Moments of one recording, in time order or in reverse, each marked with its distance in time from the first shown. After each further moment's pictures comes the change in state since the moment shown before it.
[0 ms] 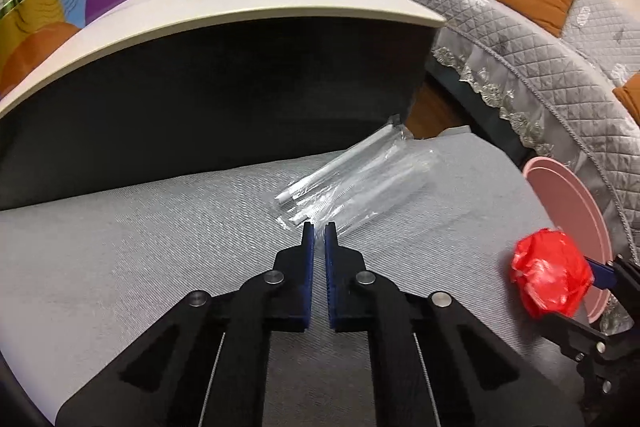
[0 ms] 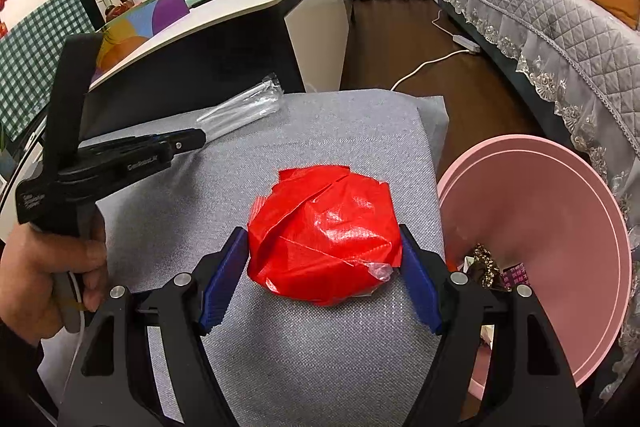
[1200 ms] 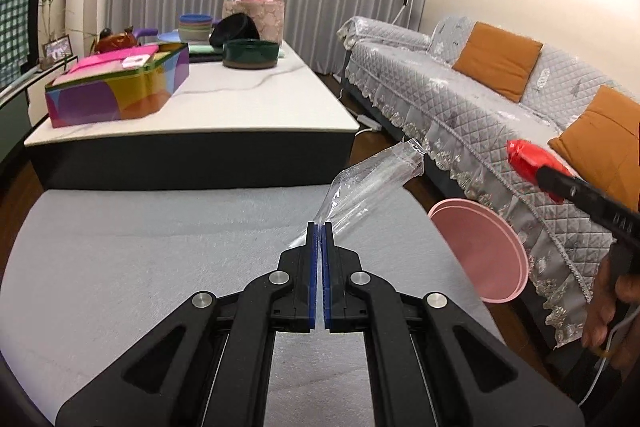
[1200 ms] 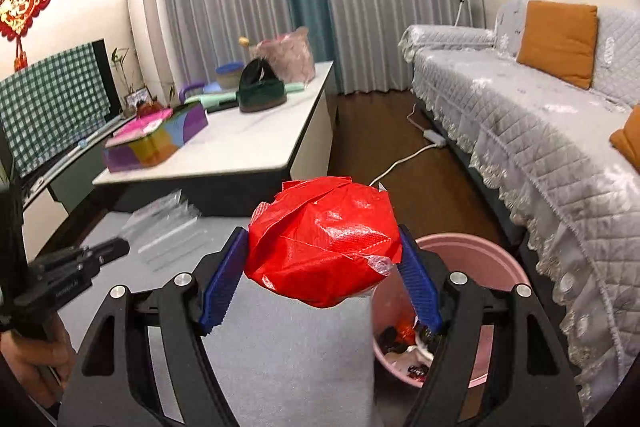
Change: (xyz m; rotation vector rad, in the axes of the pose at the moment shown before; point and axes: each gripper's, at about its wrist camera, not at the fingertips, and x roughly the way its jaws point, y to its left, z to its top) left arm -0.190 -0.008 -0.055 -0.064 -0.273 -0.044; right arm -0.171 0.003 0.018 -0.012 -0.342 -0.060
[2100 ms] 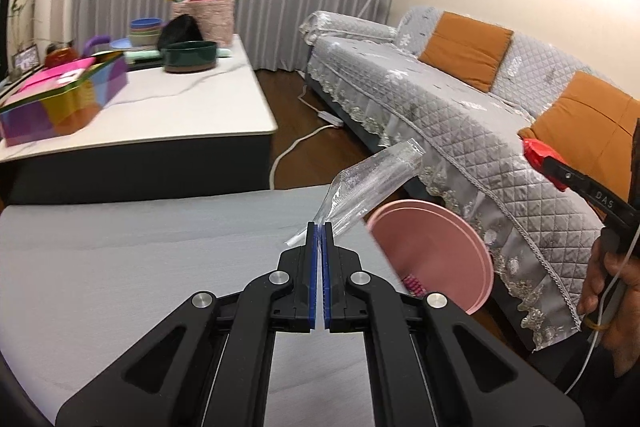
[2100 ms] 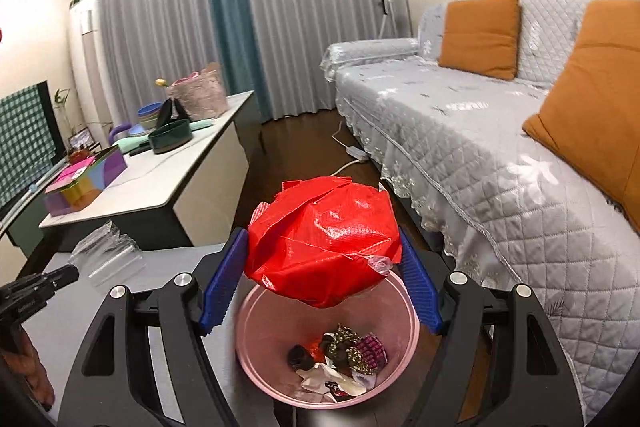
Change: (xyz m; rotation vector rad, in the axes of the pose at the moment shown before) left arm 0.036 -0.087 0.007 0.051 0.023 -0.100; right arm -0.030 -0.141 -0.001 0.121 -0.085 -0.195
